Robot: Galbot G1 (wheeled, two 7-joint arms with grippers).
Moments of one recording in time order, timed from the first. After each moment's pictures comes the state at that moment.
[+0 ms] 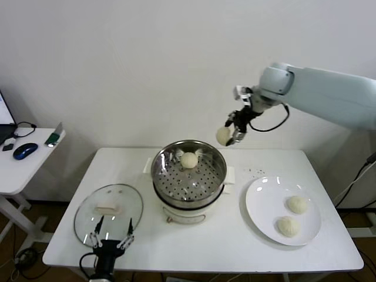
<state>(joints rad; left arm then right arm) 1.74 -1.51 -0.58 -1.97 0.18 -0.16 -0.09 0.85 1.10 -1.59 1.16 0.85 -0.31 -0.96</state>
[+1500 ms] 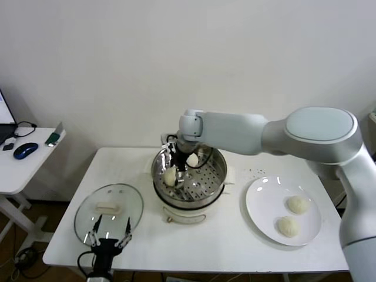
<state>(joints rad) 1.72 -1.49 -0.59 -1.94 0.17 -0.16 -0.09 0.63 1.43 -1.58 1.01 0.81 -0.34 -0.93</state>
